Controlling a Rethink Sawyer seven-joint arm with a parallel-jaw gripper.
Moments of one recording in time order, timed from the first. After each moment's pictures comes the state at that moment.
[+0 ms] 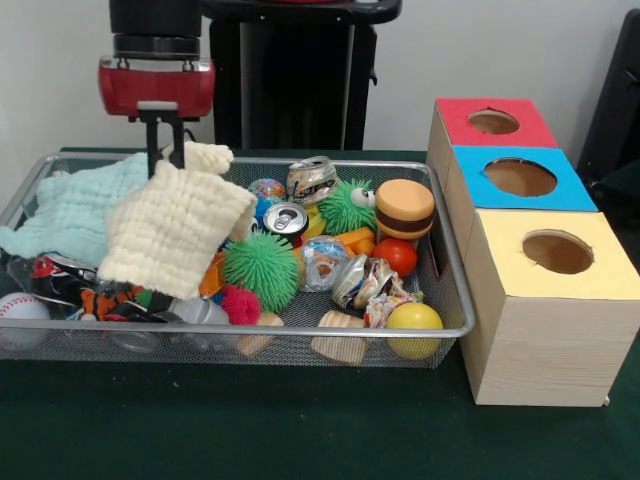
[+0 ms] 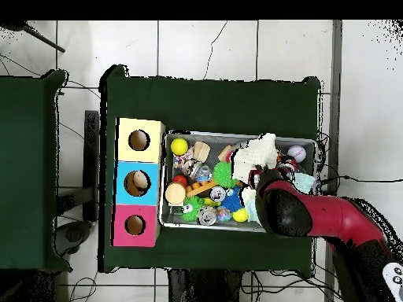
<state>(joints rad) -0.87 -0.80 0.46 1.87 -0.54 0.27 1.57</state>
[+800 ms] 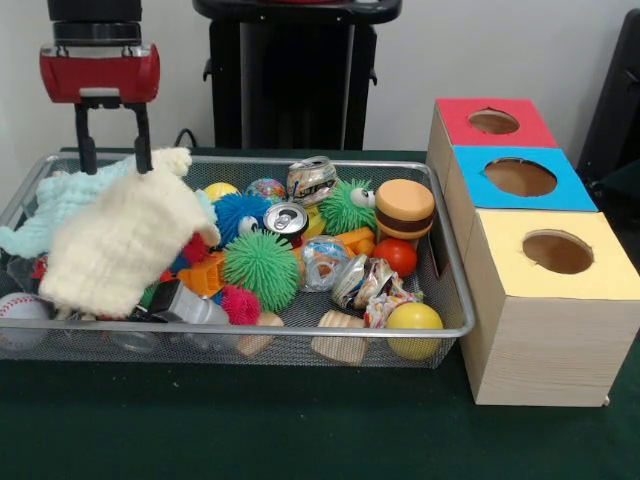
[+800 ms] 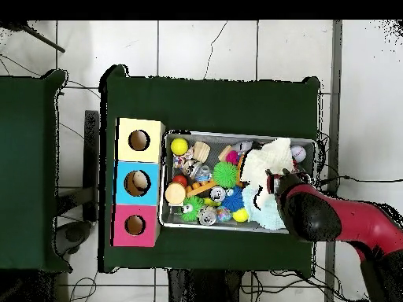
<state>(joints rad) -1.03 -0.80 0.60 1.87 -0.60 0.38 1.57</state>
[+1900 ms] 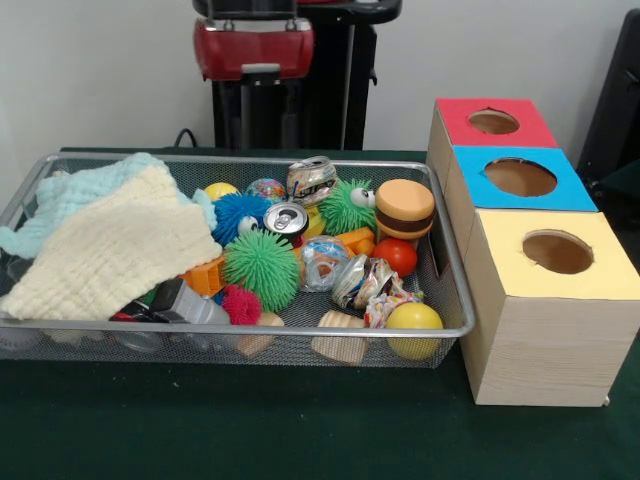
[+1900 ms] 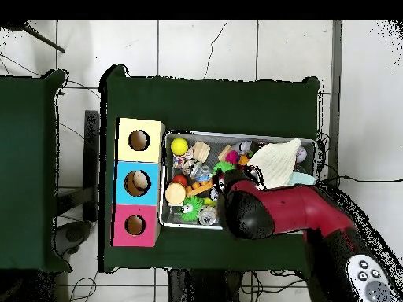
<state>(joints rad) -0.76 -0.92 0.57 1.95 -0.59 0.38 1.57</state>
